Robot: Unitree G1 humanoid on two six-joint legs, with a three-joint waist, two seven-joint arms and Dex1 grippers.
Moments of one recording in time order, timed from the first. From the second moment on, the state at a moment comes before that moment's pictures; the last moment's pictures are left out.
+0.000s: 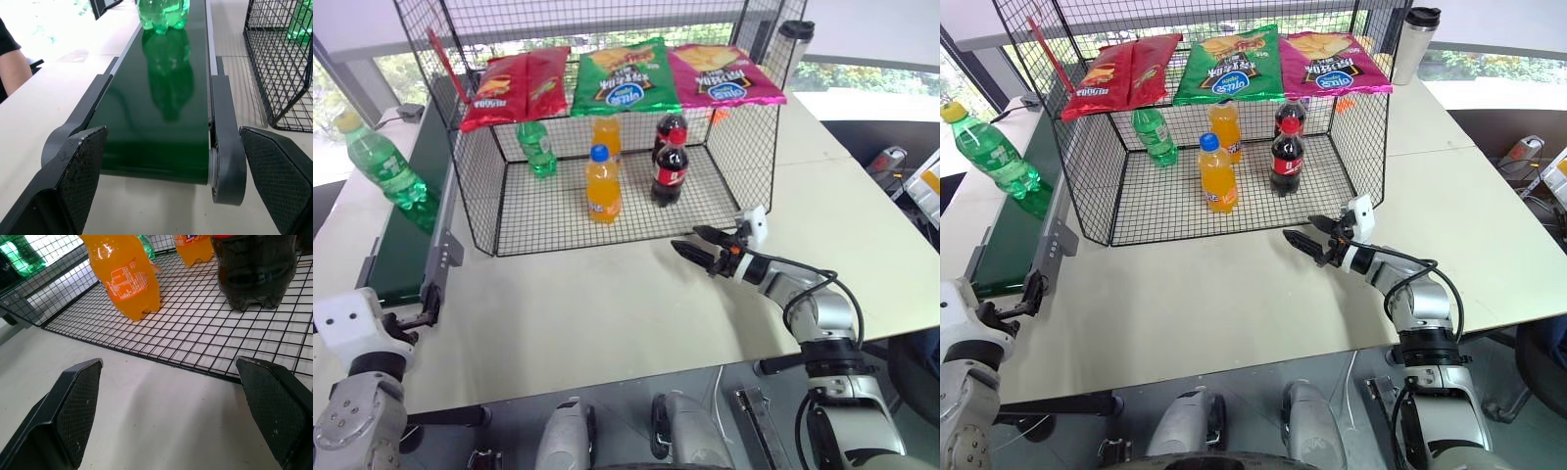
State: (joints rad) left arm 0.32 0.21 0.61 -0.71 -0.36 0.60 -0.06; right arm -0.43 -0.40 -0.08 0.24 0.47 0.44 0.85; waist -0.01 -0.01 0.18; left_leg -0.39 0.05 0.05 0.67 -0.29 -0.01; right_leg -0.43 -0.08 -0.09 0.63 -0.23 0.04
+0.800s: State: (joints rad) left arm 0.20 0.28 0.64 -0.62 -0.38 0.60 -0.03; right arm -0.39 -0.41 -0.08 0.22 0.47 0.45 0.85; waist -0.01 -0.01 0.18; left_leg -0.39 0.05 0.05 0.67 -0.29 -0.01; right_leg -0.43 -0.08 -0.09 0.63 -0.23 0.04
